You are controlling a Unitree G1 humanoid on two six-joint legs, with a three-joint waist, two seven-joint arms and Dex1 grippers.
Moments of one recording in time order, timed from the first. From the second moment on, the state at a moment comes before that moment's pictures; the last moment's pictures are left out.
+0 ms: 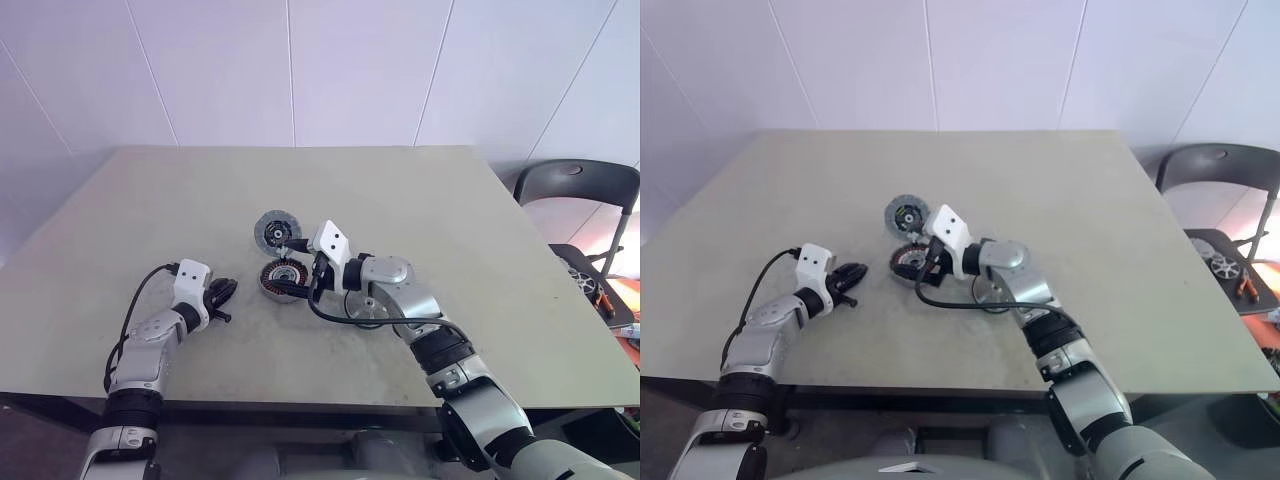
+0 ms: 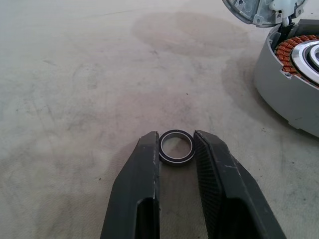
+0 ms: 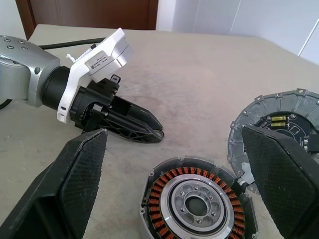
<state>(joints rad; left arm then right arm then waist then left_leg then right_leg) -0.24 0.38 0.11 0.35 -0.19 0.21 -0.58 -0.63 -0.12 0.29 0.38 0.12 0.14 0.87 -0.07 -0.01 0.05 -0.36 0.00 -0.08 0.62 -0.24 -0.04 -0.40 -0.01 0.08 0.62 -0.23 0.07</state>
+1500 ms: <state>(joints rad) -0.50 0.43 -0.07 0.47 -0.19 0.13 -0.94 -0.59 -0.23 0.18 0.31 0.20 0.28 0.85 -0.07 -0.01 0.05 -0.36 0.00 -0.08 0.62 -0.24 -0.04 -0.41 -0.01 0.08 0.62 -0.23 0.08</state>
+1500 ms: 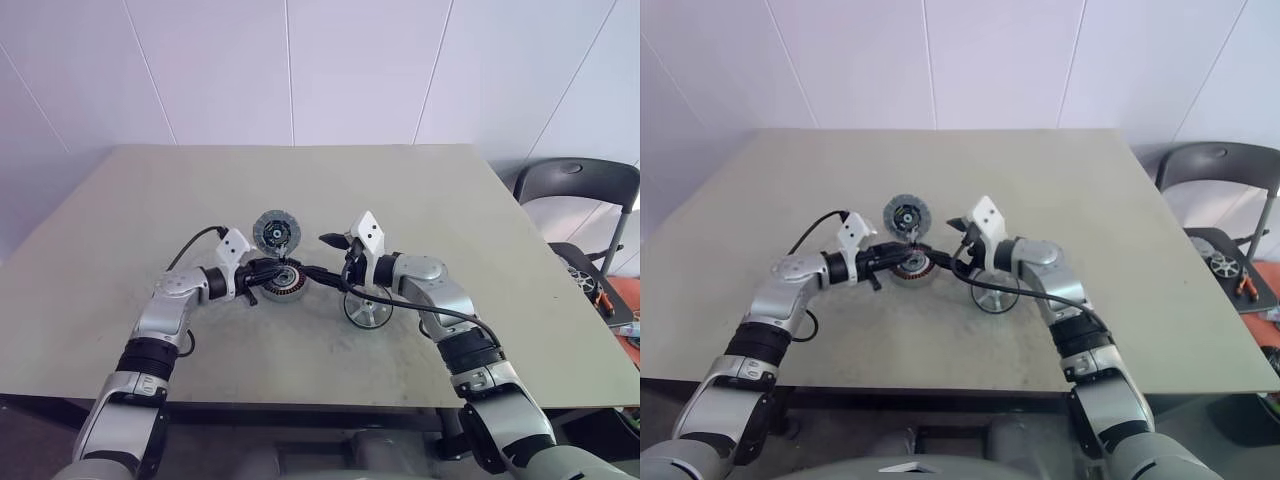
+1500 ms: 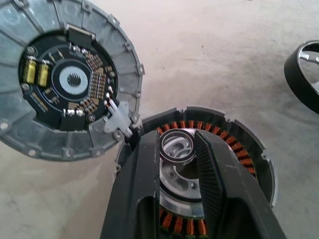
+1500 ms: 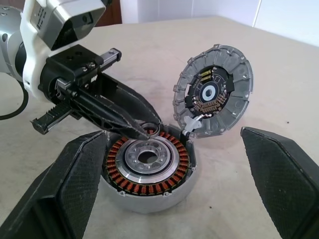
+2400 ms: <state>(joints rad) -0.48 0.41 -0.07 0.46 -0.19 0.15 -0.93 -0.59 -0.23 0.18 0.29 0.20 0.29 0.85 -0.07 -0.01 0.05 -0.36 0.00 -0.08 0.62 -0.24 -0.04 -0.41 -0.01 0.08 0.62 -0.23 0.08</state>
